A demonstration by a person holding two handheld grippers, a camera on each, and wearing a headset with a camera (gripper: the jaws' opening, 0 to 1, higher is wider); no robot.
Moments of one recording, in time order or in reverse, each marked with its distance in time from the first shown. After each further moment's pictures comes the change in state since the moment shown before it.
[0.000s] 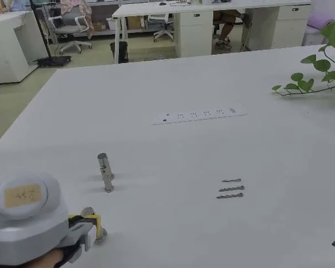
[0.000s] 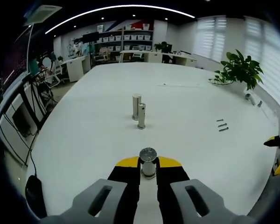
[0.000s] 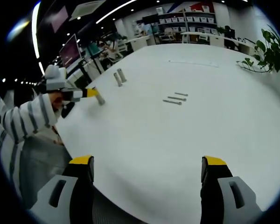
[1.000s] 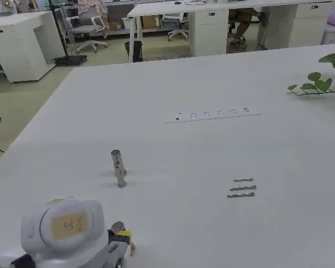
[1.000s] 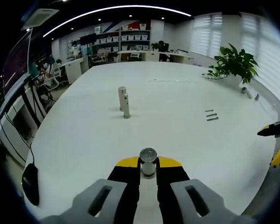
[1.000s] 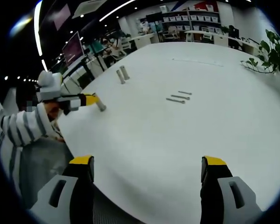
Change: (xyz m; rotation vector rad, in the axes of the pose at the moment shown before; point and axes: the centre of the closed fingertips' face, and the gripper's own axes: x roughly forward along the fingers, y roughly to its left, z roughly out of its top) left arm -0.020 -0.032 -0.025 0.057 -0.013 0.005; right arm 0.004 0.005 -0.002 -0.017 0.018 0.030
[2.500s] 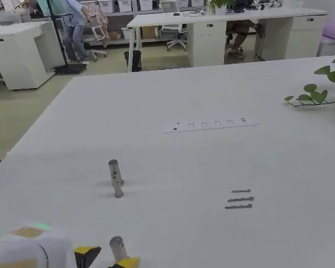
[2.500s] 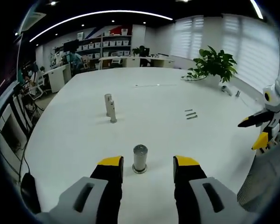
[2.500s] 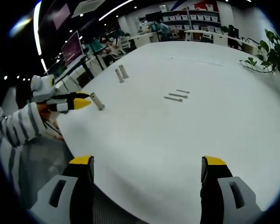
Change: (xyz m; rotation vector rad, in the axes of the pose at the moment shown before) left arm -0.030 -0.012 0.007 0.052 -0.060 -0.194; right arm -0.004 -0.006 -0.003 -0.001 0.012 -0.010
